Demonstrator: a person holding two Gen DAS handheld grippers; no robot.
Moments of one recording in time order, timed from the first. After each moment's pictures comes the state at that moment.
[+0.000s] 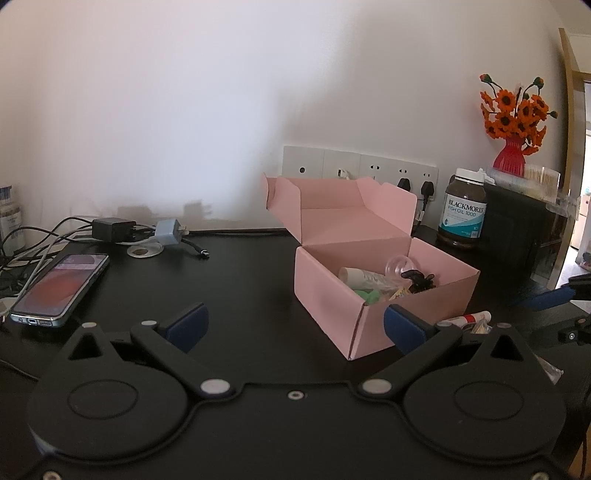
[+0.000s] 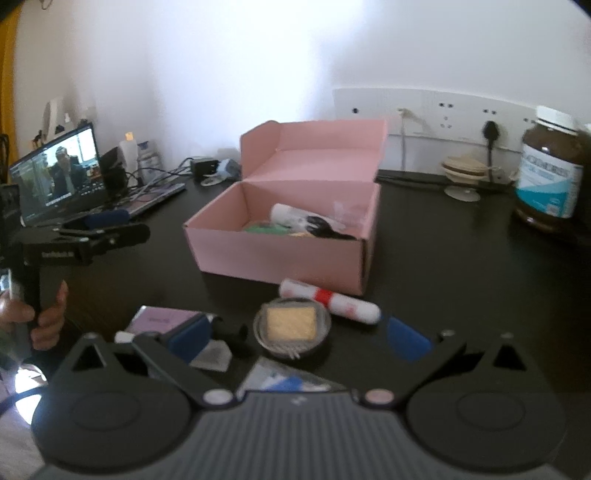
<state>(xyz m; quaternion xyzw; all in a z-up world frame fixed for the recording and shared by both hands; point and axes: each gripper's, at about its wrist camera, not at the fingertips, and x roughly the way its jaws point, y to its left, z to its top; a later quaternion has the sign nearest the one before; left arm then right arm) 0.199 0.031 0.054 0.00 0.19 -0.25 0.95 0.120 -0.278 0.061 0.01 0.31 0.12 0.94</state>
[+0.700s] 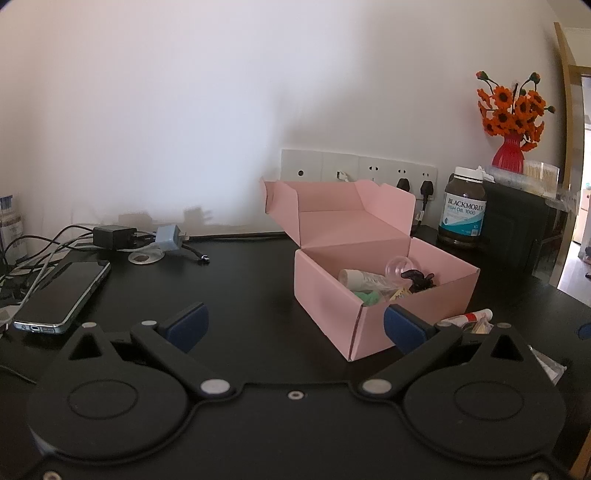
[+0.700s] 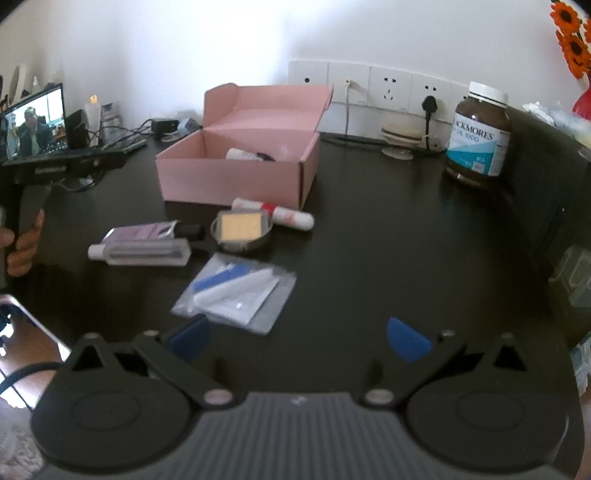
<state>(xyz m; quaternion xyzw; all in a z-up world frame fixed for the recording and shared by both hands) 0.195 0.027 0.055 0.01 0.18 -0.25 0.95 0.050 -0.286 0.044 -0.03 0.34 0.05 0.94</state>
